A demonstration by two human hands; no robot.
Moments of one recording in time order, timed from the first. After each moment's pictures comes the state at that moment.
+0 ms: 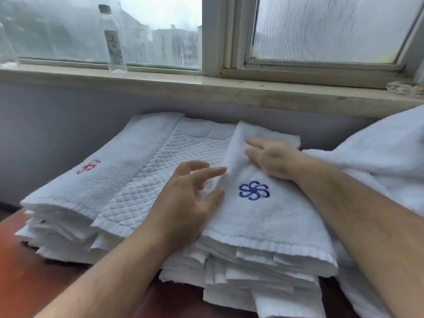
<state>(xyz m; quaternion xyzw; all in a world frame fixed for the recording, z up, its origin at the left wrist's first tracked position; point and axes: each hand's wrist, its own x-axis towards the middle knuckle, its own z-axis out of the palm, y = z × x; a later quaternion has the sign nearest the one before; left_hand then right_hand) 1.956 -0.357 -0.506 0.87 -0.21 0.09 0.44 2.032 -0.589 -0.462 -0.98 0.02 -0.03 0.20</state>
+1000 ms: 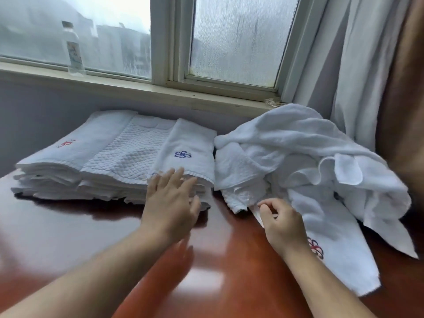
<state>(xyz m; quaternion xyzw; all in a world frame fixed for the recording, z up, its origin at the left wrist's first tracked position) 1.790 -0.416 -0.519 0.94 -0.22 0.16 0.19 1.691 -0.645 -0.533 -0.88 0.17 -0.29 0.34</state>
